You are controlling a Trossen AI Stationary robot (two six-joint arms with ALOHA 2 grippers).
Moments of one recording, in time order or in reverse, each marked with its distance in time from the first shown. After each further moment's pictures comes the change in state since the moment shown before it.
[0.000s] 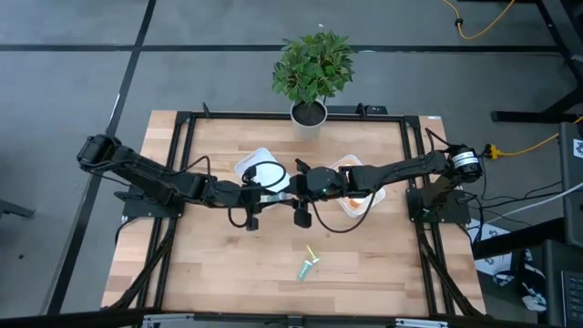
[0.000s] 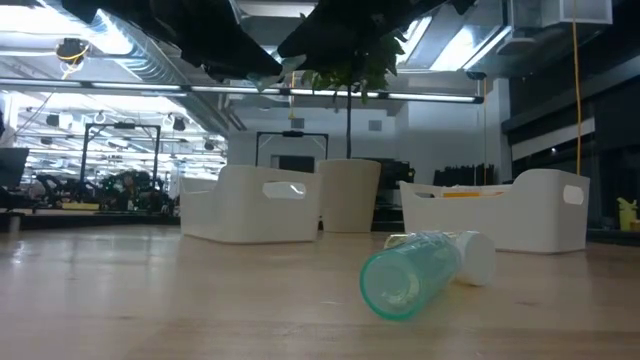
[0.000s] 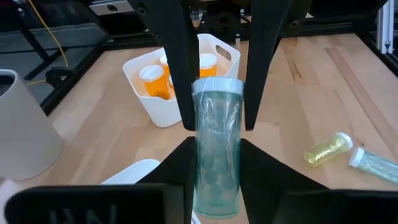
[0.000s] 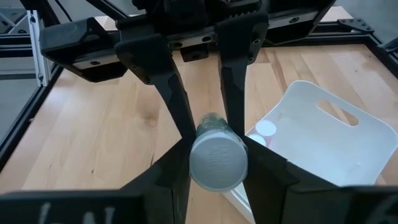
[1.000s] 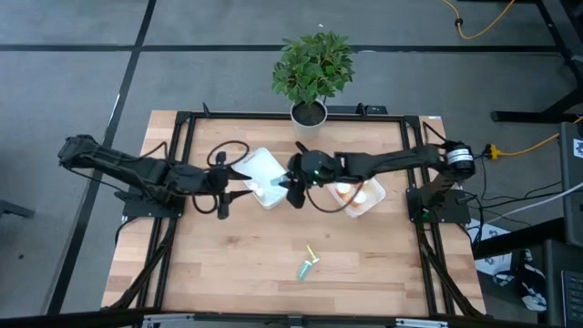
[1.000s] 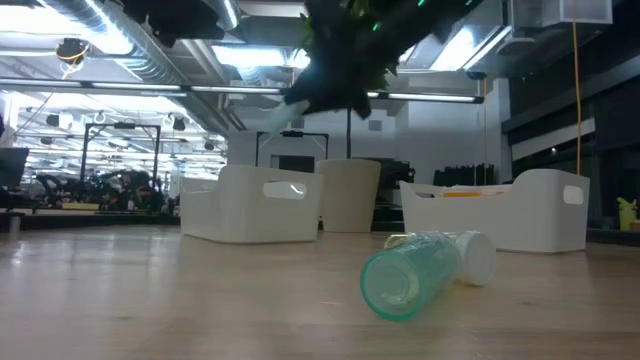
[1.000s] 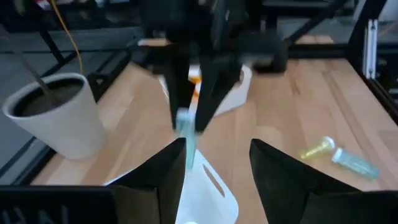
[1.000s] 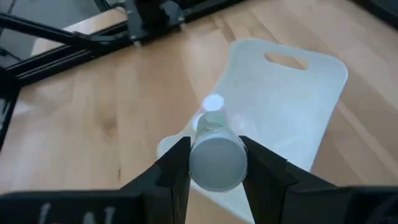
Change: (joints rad) left arm -0.018 -0.422 0.000 -0.383 -0.042 -0.047; right arm -0.136 0.045 0.018 -0.076 -0.033 0.241
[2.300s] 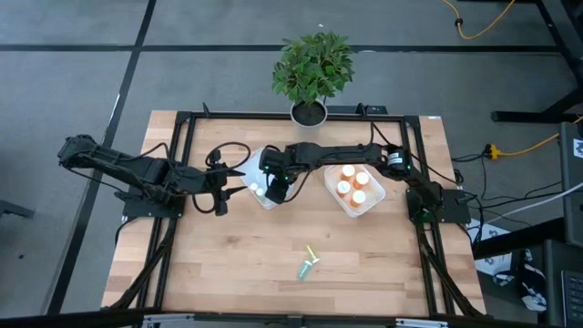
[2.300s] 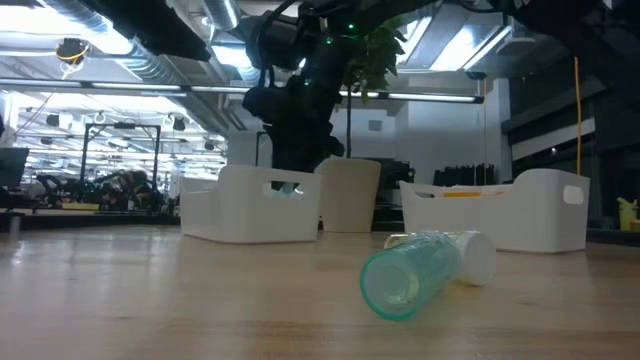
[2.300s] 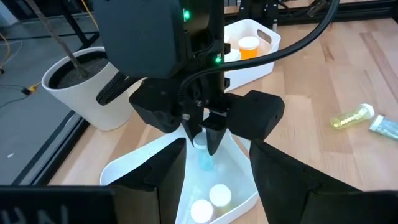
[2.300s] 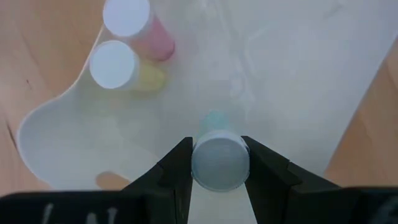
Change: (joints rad) left arm -0.005 -0.028 0.000 -0.153 -0.088 -0.004; right arm -0.070 0.538 0.740 -0.810 -0.054 -0.005
